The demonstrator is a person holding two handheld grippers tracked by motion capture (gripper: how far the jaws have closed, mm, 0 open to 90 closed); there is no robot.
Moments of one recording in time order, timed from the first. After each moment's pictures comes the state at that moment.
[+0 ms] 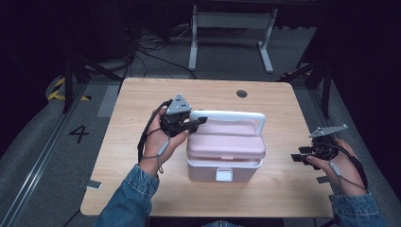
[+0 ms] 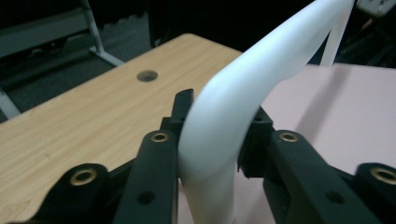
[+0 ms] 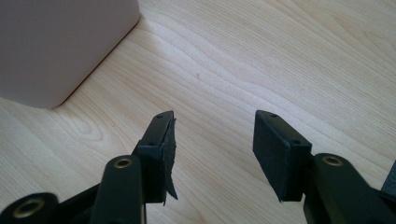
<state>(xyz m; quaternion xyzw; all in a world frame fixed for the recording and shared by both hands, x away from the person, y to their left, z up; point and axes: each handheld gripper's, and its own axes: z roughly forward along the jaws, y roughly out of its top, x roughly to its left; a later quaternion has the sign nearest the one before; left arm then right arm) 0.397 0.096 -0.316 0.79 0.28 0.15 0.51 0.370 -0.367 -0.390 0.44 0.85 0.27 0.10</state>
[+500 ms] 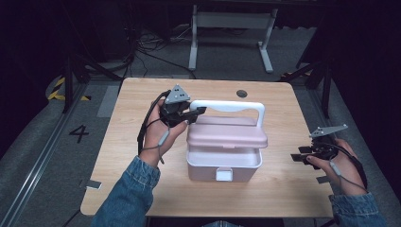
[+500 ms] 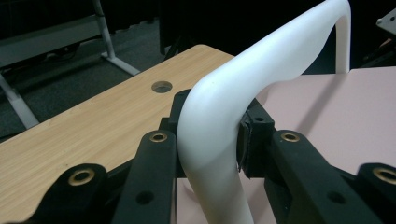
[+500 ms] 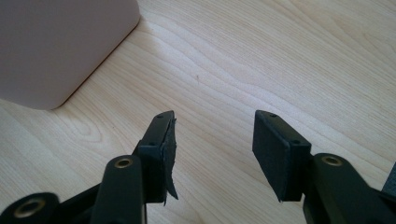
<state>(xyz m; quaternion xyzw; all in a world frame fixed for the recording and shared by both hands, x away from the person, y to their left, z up) 0.415 0.094 -0.306 0.79 0.29 0.17 0.50 0.371 -0.367 -0.391 0.44 0.85 0.27 0.10</state>
